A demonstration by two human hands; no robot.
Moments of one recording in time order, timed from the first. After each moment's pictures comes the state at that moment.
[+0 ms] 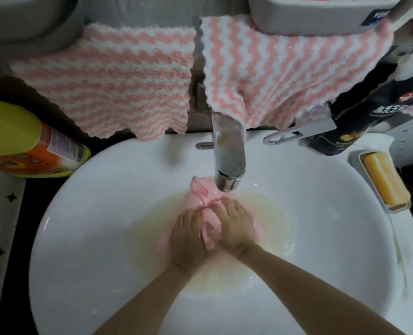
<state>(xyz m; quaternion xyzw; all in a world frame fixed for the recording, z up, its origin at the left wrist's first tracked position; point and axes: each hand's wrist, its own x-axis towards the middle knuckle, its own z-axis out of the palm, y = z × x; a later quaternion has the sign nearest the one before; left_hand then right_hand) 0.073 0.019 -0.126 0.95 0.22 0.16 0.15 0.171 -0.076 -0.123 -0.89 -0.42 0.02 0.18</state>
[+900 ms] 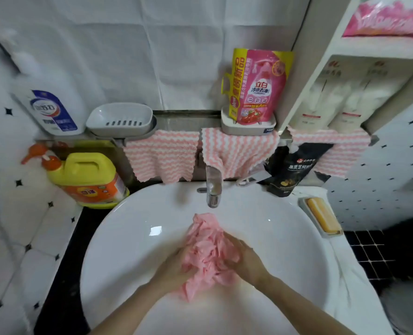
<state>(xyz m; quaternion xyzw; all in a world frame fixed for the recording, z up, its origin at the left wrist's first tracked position) 0.022 0.039 -0.005 0.86 0.22 -0.16 0.43 0.164 -0.140 -0.004 -0.86 -0.28 0.34 0.24</state>
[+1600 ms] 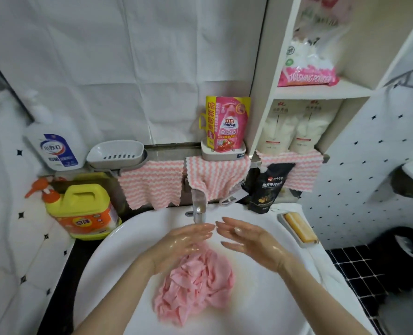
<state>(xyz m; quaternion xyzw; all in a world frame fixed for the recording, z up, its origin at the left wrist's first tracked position) 0.070 0.041 0.132 0.72 0.15 -0.17 0.66 0.200 -0.170 0.111 -0.72 -0.27 0.38 0.51</state>
